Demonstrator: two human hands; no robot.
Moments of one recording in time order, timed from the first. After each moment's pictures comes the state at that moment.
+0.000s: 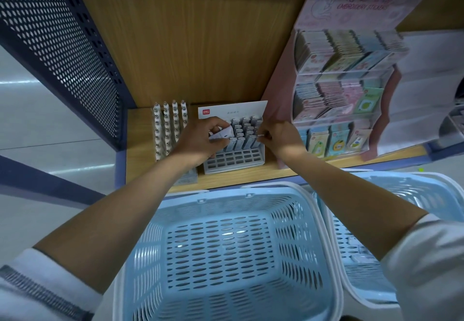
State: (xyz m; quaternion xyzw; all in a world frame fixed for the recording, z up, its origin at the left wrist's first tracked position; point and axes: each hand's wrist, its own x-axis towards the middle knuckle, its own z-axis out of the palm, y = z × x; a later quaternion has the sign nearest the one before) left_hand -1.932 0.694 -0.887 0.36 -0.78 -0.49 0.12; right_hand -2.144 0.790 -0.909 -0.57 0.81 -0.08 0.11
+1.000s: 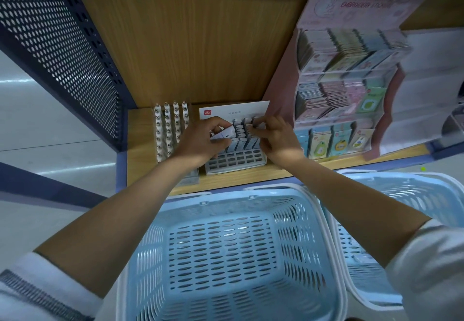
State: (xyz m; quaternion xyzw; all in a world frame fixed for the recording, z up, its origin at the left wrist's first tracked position) left_hand -1.932 0.695 -0.882 0.35 -0.80 -0.47 0.12; right_hand -2.142 0.796 -0.932 -0.67 0.72 -0.15 -0.01
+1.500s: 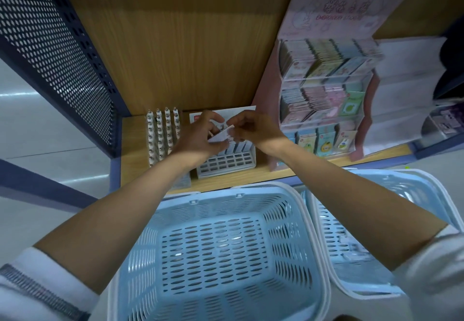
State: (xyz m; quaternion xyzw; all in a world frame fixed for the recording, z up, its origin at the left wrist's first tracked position) left_hand -1.946 0.704 -0.870 0.33 -0.78 -0.51 0.15; right_hand -2.108 0.784 -0.853 -0.44 0.69 -0.41 0.40
